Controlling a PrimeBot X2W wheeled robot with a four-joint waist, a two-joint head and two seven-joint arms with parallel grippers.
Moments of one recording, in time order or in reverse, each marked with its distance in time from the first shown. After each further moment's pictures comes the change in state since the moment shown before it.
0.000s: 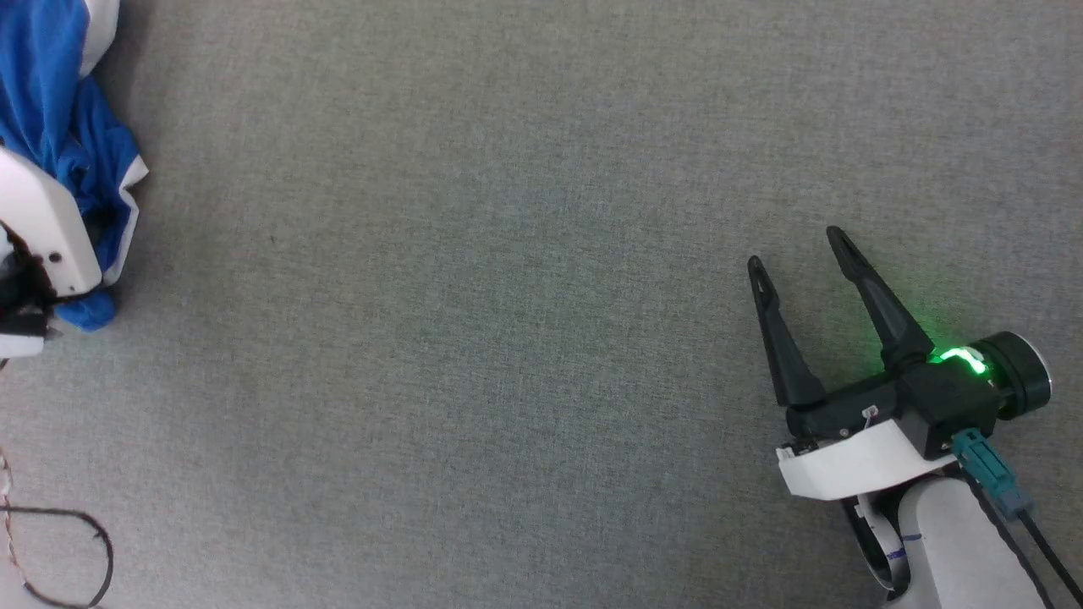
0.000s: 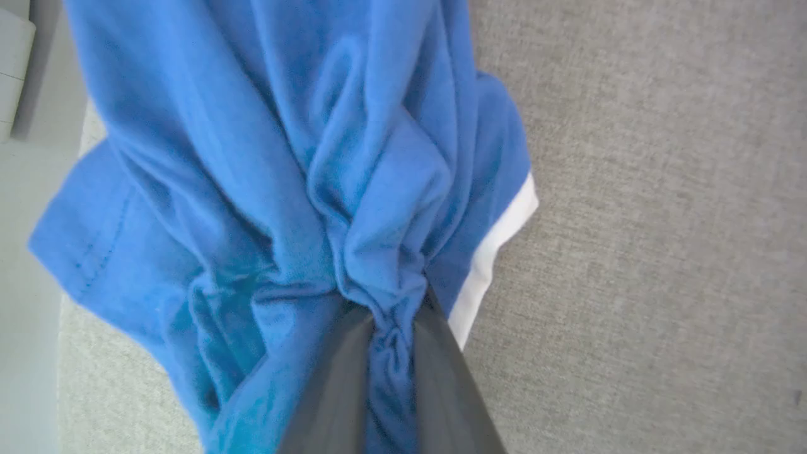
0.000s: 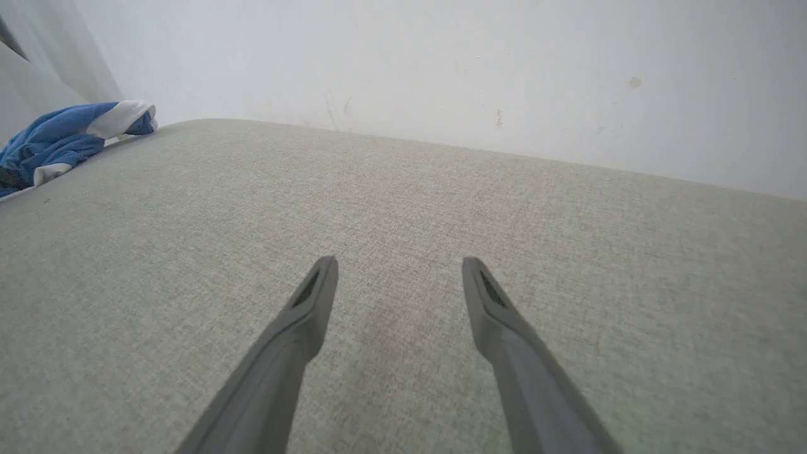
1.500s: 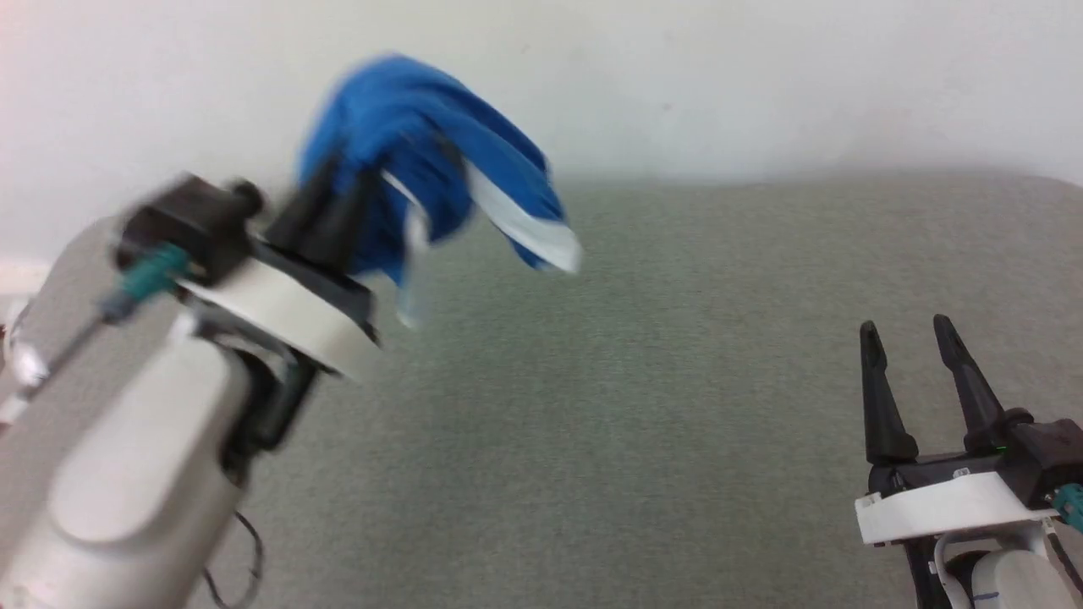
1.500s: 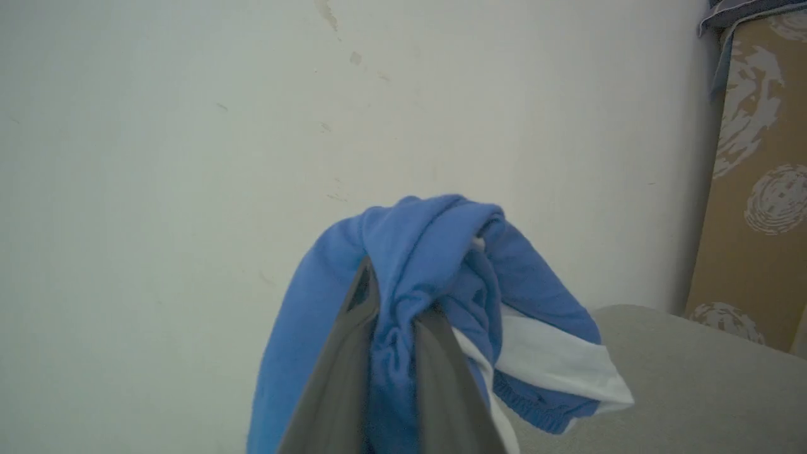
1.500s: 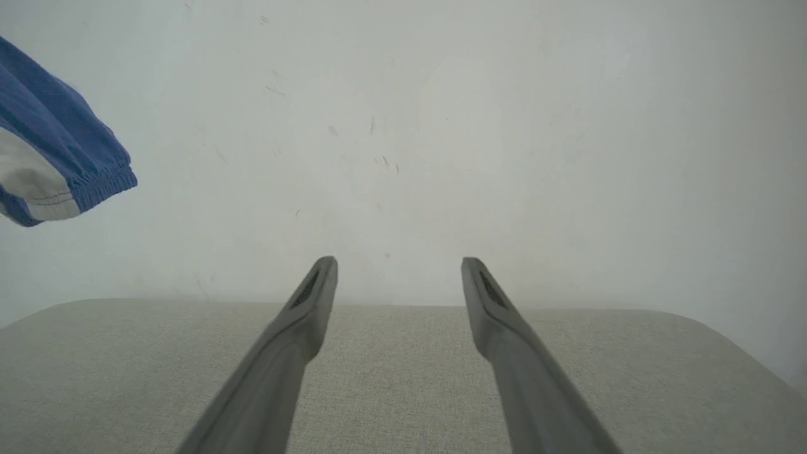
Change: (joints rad) left arm 0.292 -0.087 -0.142 -0.758 0.209 0.152 -0.755; right arm 0.152 0.030 -0.198 0.040 0.143 0.000 0.000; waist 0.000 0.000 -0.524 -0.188
